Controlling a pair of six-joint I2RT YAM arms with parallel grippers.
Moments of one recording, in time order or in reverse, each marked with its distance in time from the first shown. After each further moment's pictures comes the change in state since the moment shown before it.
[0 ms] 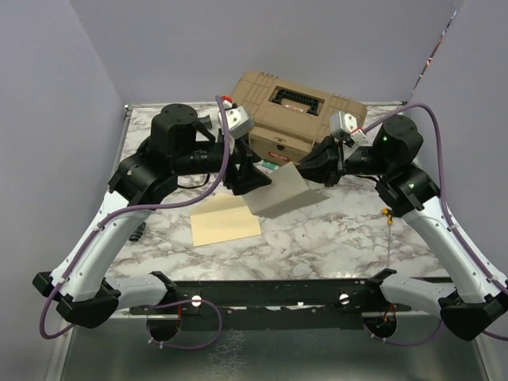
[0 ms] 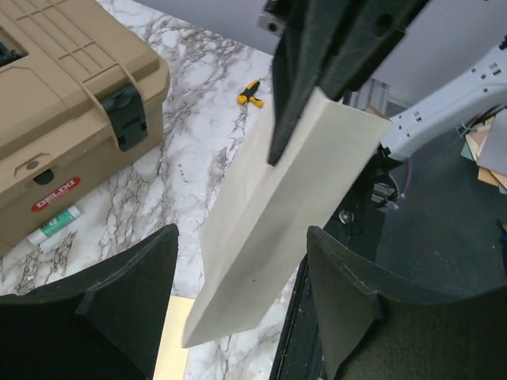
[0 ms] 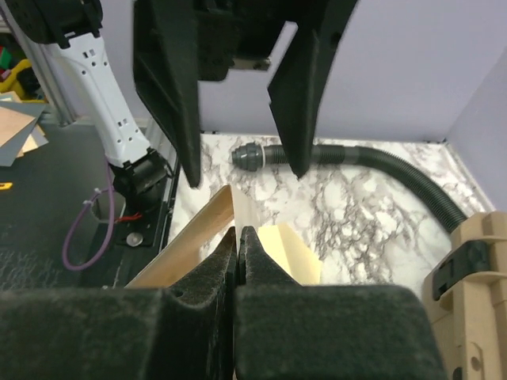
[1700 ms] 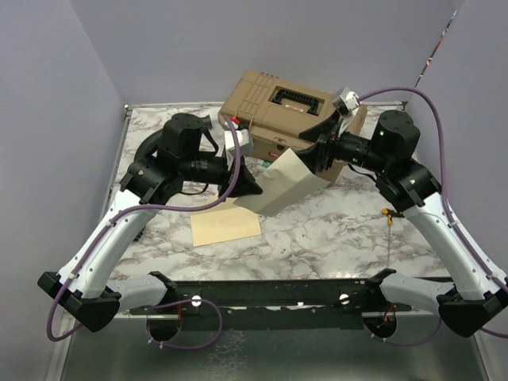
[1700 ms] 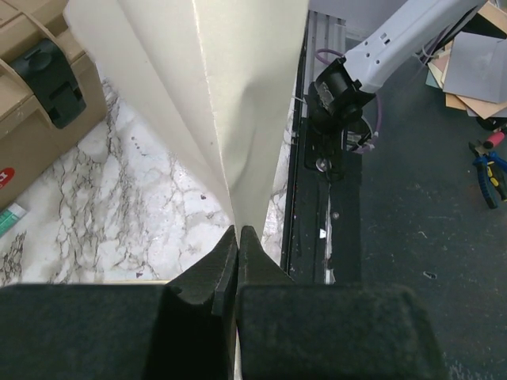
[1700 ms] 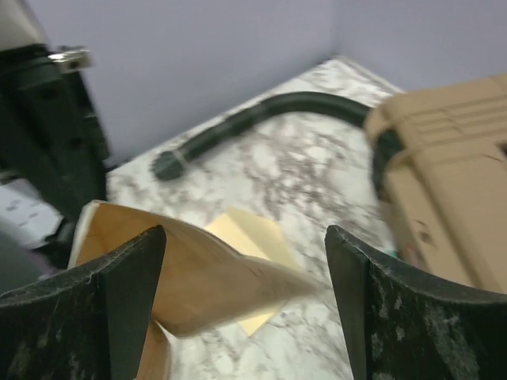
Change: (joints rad) left arm 0.077 -0.032 -0.174 -0.034 0.286 0.194; right arm 0.000 0.061 0.080 -0.119 0.359 0.223
